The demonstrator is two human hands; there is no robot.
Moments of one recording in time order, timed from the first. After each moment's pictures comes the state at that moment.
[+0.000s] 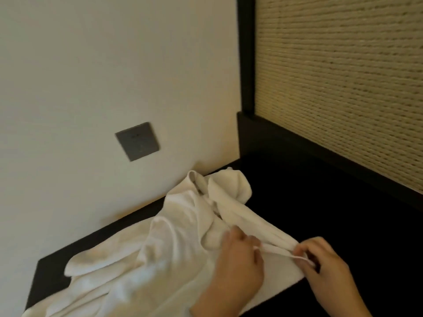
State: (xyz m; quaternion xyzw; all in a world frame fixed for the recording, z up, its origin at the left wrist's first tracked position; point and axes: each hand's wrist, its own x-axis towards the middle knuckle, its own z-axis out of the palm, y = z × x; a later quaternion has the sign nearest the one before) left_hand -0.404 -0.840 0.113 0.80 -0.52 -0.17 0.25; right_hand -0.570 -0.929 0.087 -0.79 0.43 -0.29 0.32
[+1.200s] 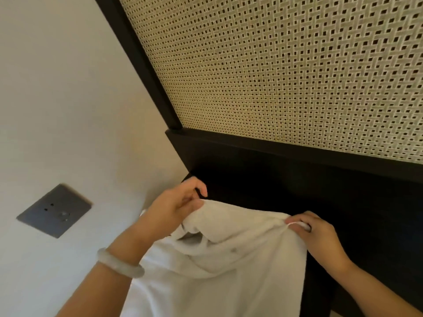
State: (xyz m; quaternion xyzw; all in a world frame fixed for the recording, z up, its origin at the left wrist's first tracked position) left_hand -0.282 -0.943 0.206 0.54 -0.83 -0.09 0.12; right_hand -0.593 -0.973 0.021 -0.59 0.55 -0.39 0.44
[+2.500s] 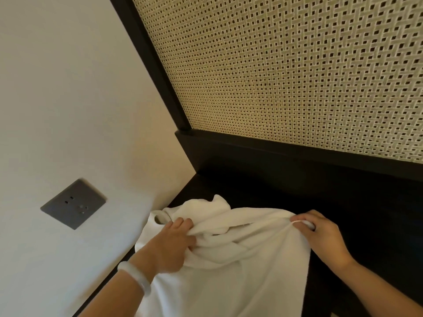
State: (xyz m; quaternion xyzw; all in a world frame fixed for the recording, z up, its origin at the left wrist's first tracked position) left_hand -0.237 -0.898 0.124 0.55 -0.81 0.01 -0.18; right_hand -0.592 -0.972 0.017 -0.59 0.55 -0.41 0.43
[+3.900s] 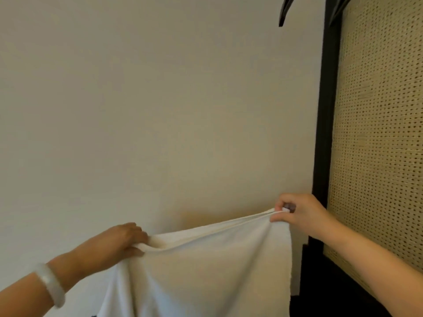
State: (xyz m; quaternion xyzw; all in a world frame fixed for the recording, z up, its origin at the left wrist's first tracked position) left_hand -0.135 -0.625 0.345 0.82 -0.55 0.14 0.07; right_hand -0.370 -1.017 0.400 -0.91 0.05 -0.28 0.29
